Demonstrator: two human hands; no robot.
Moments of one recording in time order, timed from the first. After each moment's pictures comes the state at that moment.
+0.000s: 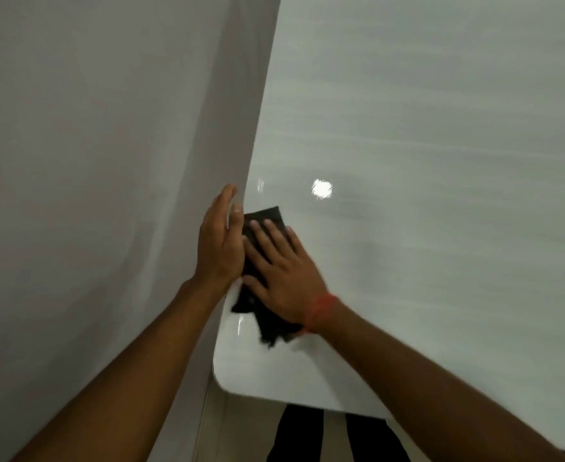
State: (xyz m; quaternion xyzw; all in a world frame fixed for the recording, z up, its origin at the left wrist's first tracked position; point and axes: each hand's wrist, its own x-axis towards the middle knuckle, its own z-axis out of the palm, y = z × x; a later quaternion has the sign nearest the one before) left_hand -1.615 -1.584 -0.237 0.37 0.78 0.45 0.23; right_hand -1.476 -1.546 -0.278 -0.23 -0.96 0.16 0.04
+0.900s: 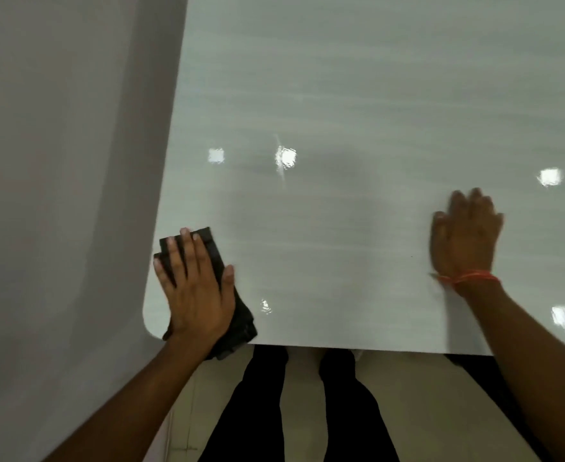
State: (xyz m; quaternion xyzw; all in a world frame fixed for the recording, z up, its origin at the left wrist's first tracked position) left_hand -1.468 -1.679 -0.270 0.45 0.89 0.02 0.07; right_hand -1.113 -1.423 -0.283 -0.65 -0.76 0.07 0.06
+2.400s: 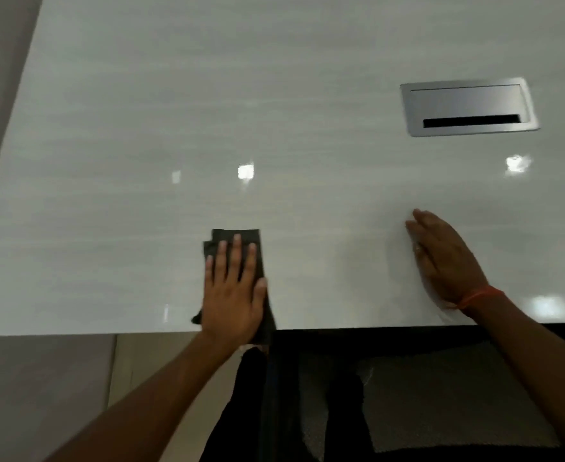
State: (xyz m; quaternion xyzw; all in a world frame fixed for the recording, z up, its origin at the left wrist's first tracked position) left_hand -1.105 -1.561 -0.277 0.61 0.79 0.04 0.09; right_hand -0.755 -1.359 -0.281 -0.43 -0.88 0.16 0.13
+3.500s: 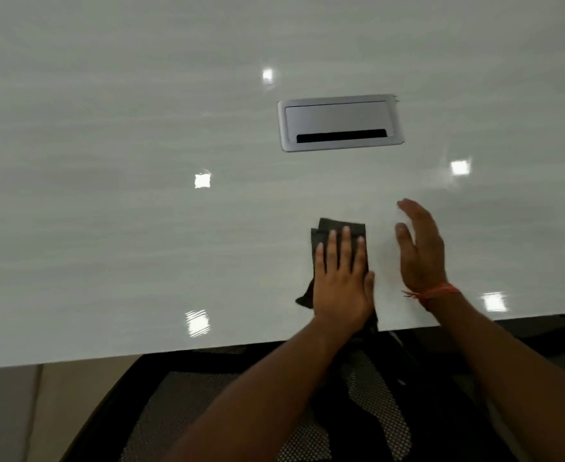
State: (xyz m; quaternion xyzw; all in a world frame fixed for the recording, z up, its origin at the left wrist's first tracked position) left_hand -0.733 -1.381 -0.278 0.67 0.72 0.09 0.15; right_hand -0.603 -1.286 -0.263 -0.55 -0.73 0.24 0.32
